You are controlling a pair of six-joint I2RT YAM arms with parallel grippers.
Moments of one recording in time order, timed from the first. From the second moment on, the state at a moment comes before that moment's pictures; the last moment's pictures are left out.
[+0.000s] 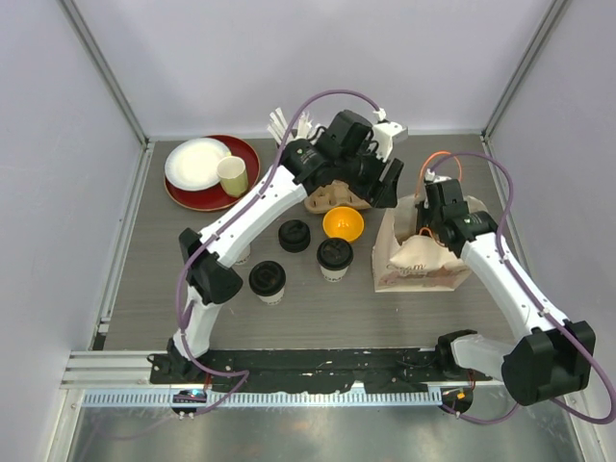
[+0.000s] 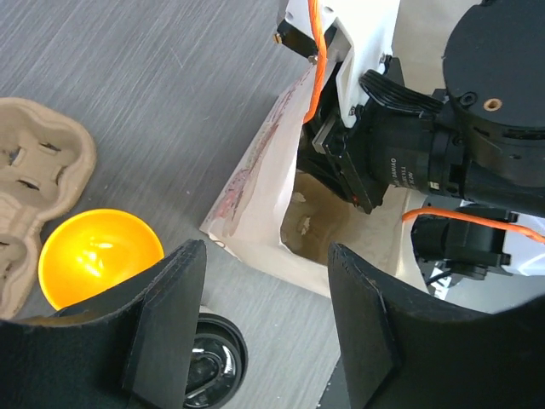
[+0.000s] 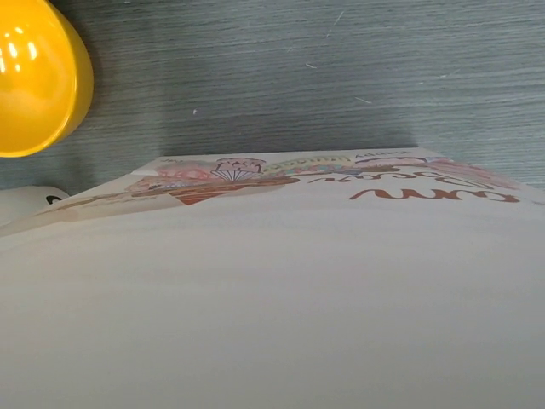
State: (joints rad) left arm -0.87 2.08 2.38 -0.91 0.34 -0.17; right arm 0.23 1.16 0.98 -0.76 0.13 0.26
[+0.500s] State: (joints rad) left arm -0.87 2.18 2.38 -0.86 0.39 -0.08; right arm 0.23 1.21 1.05 -0.81 0.07 0.27
